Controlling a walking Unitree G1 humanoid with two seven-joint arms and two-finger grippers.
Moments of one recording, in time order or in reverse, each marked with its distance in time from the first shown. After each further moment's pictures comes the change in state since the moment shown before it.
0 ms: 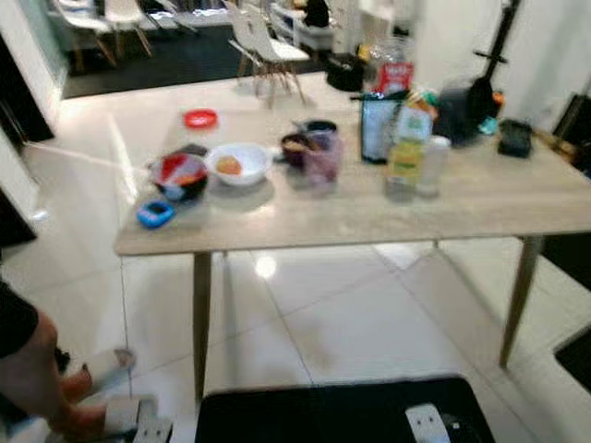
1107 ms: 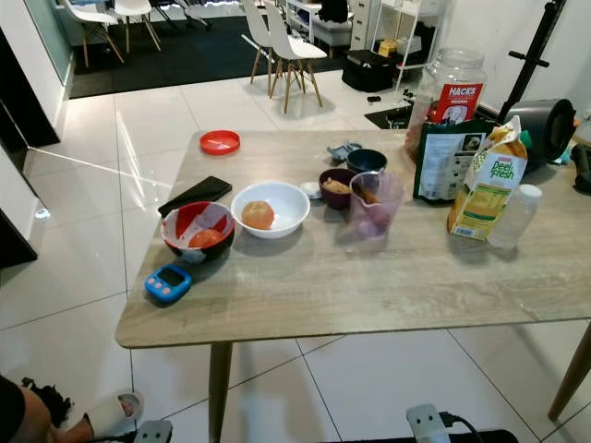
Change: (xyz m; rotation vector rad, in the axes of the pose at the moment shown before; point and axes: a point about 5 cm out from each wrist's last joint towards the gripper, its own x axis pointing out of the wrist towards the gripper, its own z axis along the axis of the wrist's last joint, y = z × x) left arm 0.000 -0.002 -0.001 -0.004 0.005 -0.007; right arm -0.001 -0.003 -0.006 -0.017 0.012 0.013
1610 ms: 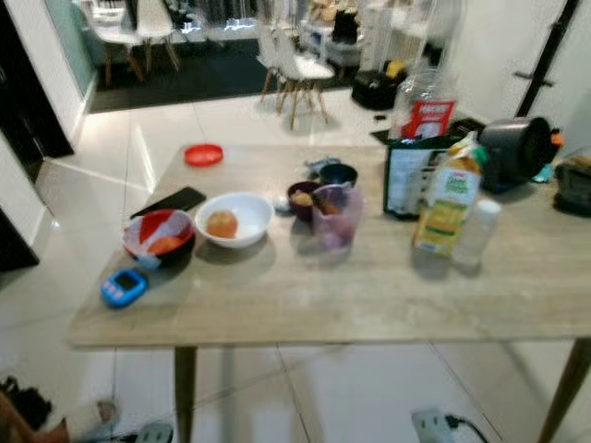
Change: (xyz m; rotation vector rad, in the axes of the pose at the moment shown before) left arm 0.000 0.002 0.002 -0.004 -0.007 -0.003; right arm 0.000 0.003 0.001 -0.003 -0.001 0.010
